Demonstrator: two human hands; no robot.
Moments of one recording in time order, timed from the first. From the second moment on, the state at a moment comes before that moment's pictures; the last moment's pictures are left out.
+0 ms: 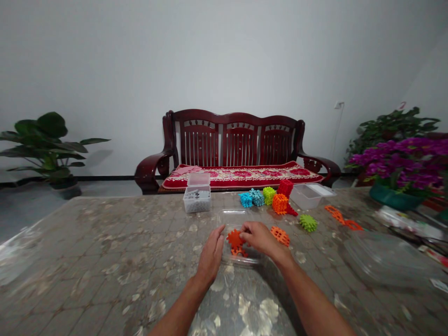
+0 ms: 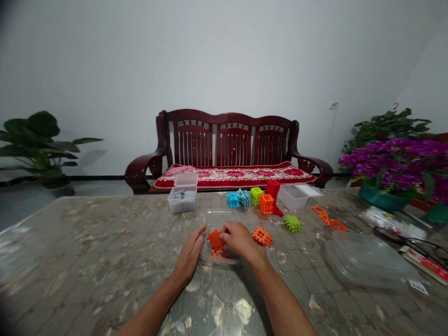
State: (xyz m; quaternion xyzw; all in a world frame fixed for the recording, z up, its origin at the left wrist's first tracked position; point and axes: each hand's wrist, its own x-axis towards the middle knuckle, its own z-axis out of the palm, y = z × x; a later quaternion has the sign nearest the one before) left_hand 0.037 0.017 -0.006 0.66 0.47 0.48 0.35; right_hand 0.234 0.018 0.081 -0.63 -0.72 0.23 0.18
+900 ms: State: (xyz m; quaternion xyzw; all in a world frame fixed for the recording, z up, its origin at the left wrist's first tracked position) left_hand 0.038 0.019 -0.006 0.66 0.47 0.47 0.34; right_hand 0.233 -0.001 0.093 -0.67 -0.74 0.06 0.03
